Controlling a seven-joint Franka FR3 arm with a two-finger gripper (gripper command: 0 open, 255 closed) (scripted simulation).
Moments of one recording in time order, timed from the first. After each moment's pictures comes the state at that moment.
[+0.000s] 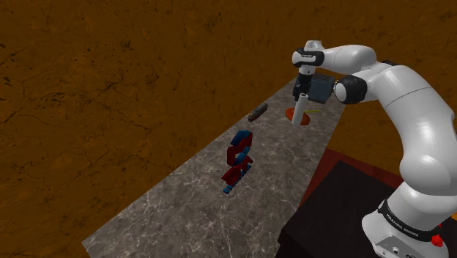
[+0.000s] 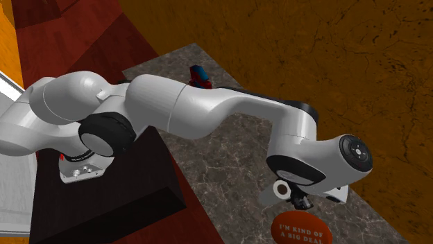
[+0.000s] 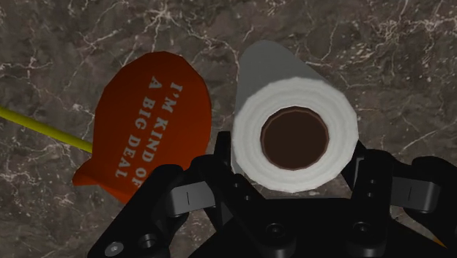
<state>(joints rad) -0.52 1.09 -0.29 -0.73 0.28 1.73 -0.62</state>
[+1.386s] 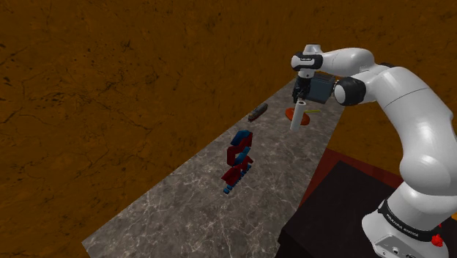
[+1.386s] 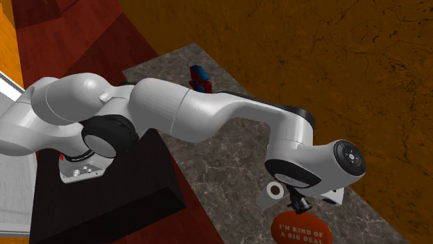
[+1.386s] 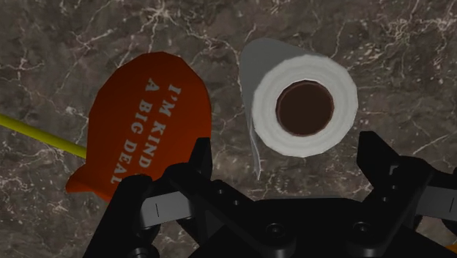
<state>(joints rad) -0.52 1.12 -0.29 -0.74 0.29 1.76 -0.63</state>
